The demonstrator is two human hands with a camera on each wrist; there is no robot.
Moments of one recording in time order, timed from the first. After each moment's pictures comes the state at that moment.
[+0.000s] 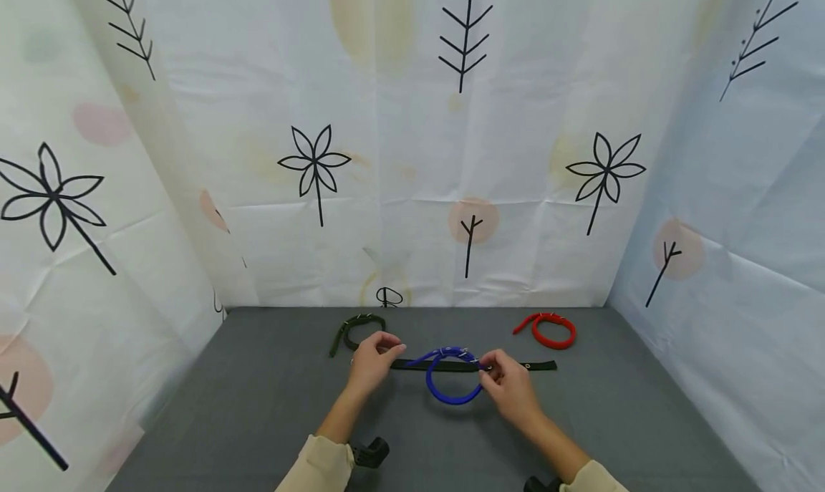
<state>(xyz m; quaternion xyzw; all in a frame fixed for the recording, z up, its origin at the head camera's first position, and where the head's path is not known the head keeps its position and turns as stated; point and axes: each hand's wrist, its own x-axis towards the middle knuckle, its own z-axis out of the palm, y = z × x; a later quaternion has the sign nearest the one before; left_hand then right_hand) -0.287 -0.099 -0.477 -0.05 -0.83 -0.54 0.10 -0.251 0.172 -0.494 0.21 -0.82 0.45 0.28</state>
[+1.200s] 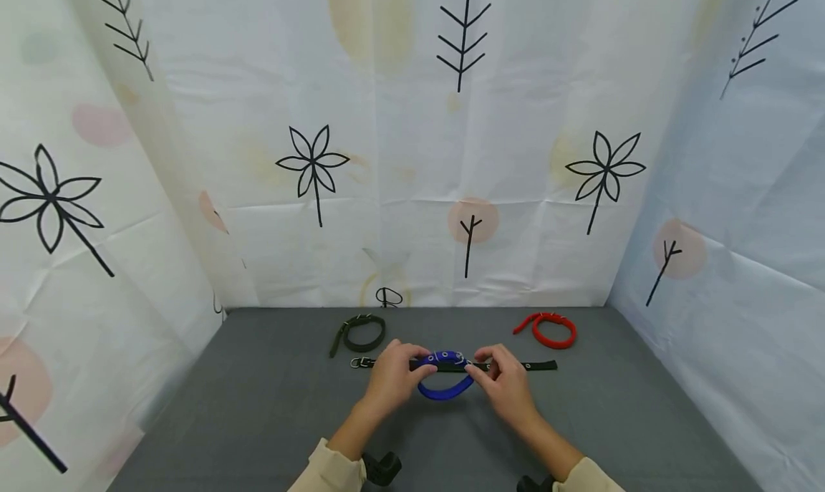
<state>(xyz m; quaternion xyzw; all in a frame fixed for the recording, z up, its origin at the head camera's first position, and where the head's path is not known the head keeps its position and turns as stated) -0.262 -0.061 -0.461 -0.19 -0.91 -0.33 0.16 -0.252 0.161 -0.488 0.22 -0.80 0.44 0.32</state>
